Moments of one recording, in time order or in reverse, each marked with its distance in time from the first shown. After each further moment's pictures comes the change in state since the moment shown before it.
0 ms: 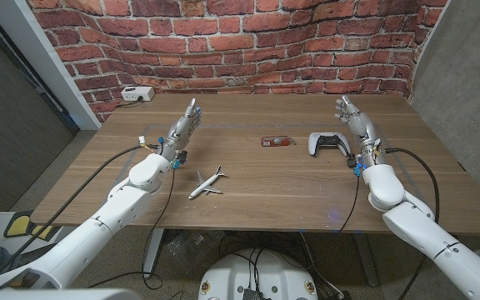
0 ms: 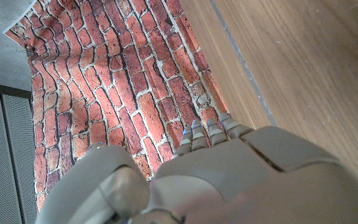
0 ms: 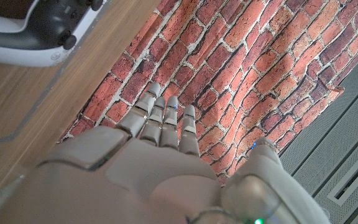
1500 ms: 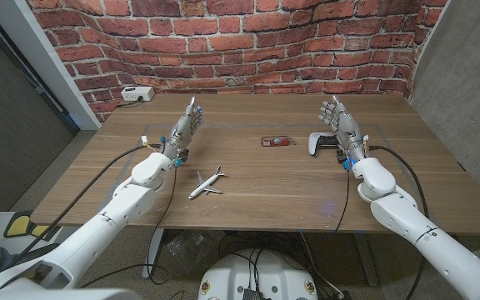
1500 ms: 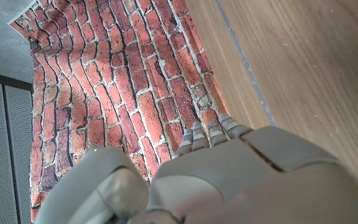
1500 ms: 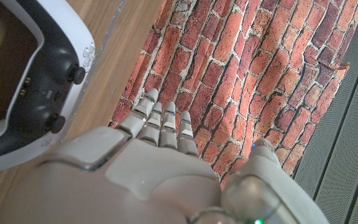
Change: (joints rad) left arm -0.045 -0.034 0.012 0.083 -0.036 -0.036 -0.059; left_hand -0.022 -0.022 0.000 0.009 0.000 -0.025 0.004 -0.004 0.000 -0.019 0.002 0.000 0.000 -0.012 -0.002 0.000 0.000 -0.005 -0.005 0.000 0.000; right arm 0.134 0.053 -0.087 0.152 0.274 0.077 0.228; right_hand -0.013 -0.013 0.001 0.001 -0.011 -0.108 0.052 -0.027 -0.005 -0.081 0.047 -0.011 0.000 -0.092 0.031 0.000 0.000 -0.082 0.011 -0.005 0.003
